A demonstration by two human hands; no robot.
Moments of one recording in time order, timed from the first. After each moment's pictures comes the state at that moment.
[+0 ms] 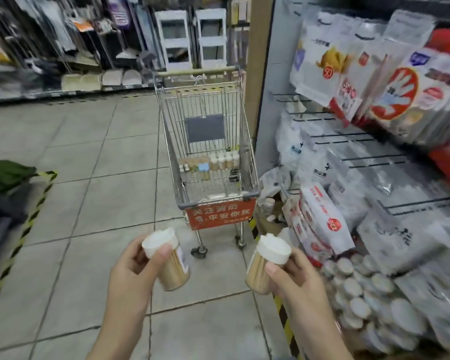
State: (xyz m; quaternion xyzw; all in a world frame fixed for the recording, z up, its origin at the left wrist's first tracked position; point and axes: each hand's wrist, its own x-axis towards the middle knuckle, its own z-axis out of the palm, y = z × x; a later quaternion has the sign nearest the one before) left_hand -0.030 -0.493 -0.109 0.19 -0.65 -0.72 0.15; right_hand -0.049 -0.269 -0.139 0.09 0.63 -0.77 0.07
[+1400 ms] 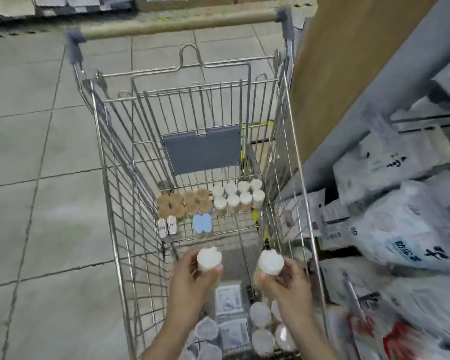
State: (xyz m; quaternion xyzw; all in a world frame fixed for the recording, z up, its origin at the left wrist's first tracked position) left_hand -0.645 -0.588 -0.347 0.27 -0.73 -0.62 -0.09; right_hand -0.655 -0.398 -0.364 0.26 0.72 -0.63 0.17
